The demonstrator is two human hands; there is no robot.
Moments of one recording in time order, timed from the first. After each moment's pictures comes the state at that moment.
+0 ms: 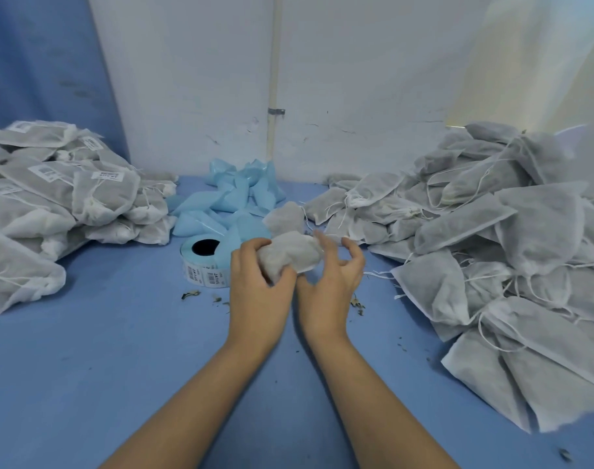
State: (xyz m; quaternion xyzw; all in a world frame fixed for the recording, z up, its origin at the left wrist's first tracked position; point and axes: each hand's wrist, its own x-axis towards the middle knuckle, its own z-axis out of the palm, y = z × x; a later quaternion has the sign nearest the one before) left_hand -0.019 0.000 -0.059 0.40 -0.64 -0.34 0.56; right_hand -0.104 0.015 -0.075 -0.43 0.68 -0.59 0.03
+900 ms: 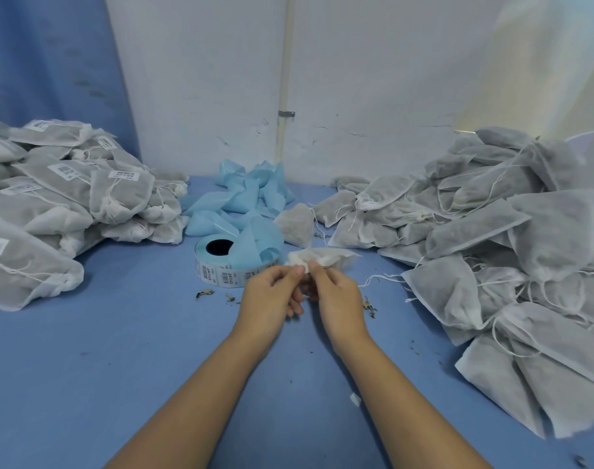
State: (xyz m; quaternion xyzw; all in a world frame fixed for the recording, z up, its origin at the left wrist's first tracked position) left_hand -0.012 -0.013 -0.067 0.36 -0.57 -0.58 0.47; right_hand -0.108 0.017 -0.070 -0.38 0.65 -0.61 0.25
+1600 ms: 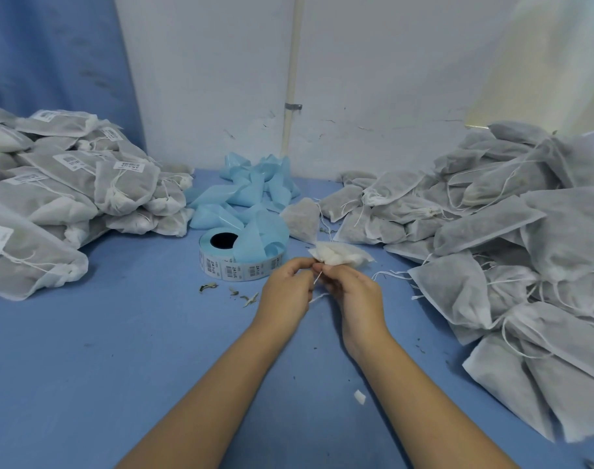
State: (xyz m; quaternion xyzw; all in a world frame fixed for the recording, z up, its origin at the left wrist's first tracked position) left_hand -0.029 -0.012 -0.064 0.40 -0.55 -0.60 0.42; right_hand -0.115 0.029 -0.064 -0.29 0.51 -0.72 0.38
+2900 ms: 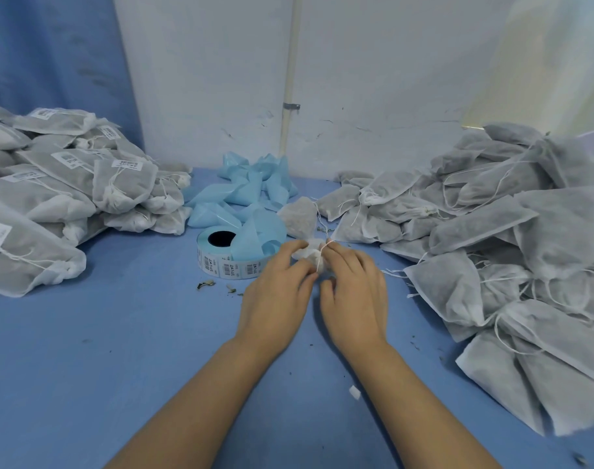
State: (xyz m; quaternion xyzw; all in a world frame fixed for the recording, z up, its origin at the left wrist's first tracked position) left_hand -0.009 -0.006 -0.073 0.37 -0.83 -0.14 0.41; right_hand -0.119 0.042 -0.066 -0.58 0.72 -0.35 -0.13
